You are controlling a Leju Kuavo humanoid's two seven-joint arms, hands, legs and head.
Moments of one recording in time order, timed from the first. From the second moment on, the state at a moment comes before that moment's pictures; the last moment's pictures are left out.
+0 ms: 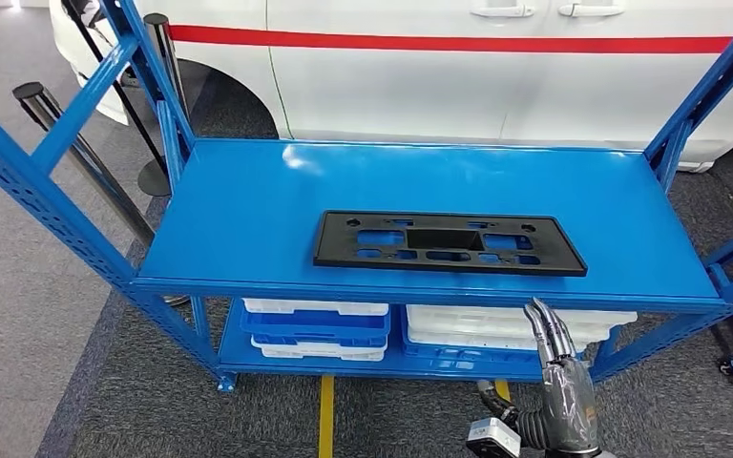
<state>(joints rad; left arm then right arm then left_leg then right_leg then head) -0.13 -0.07 -1.56 -0.14 1.28 0.34 -0.39 0.22 -0.13 0.14 -1.78 0.71 -0.40 -0.40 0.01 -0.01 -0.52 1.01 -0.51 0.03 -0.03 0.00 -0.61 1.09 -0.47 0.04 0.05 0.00</state>
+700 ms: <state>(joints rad) -0.14 -0.07 -1.56 -0.14 1.25 0.33 -0.38 0.17 -0.18 0.18 -1.77 0.83 -0.42 -0.33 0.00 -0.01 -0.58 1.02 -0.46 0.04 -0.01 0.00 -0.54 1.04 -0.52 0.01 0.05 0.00</state>
